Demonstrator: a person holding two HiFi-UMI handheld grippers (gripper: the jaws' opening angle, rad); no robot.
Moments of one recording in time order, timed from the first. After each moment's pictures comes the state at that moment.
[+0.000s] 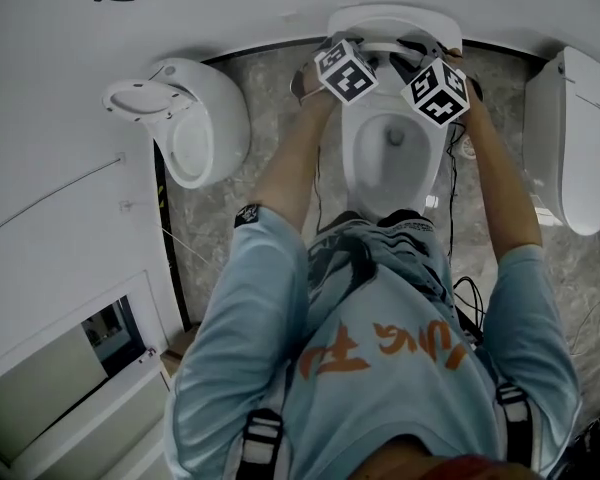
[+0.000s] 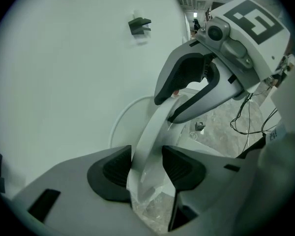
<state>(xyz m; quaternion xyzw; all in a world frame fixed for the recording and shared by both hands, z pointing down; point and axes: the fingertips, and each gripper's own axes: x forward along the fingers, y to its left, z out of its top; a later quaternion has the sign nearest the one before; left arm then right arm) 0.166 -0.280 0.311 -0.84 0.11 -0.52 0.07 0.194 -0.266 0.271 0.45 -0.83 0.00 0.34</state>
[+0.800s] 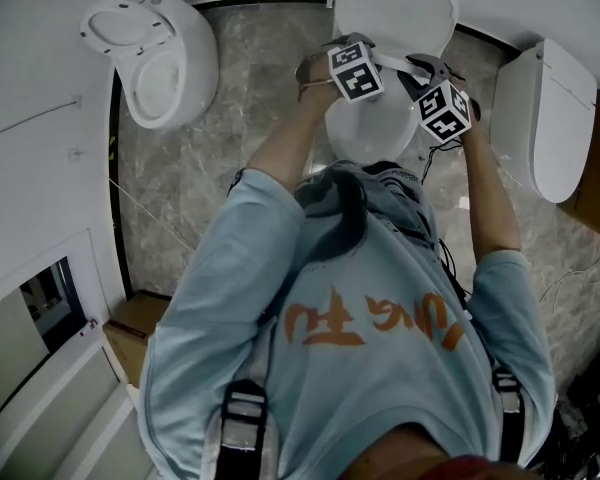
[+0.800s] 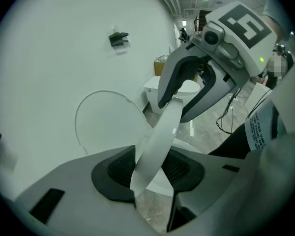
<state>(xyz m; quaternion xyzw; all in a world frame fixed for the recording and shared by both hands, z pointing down) 0.065 -0.110 0.328 -0.87 0.05 -0.49 0.07 0.087 -0.085 0.295 0.40 -0.82 0.00 0.41</state>
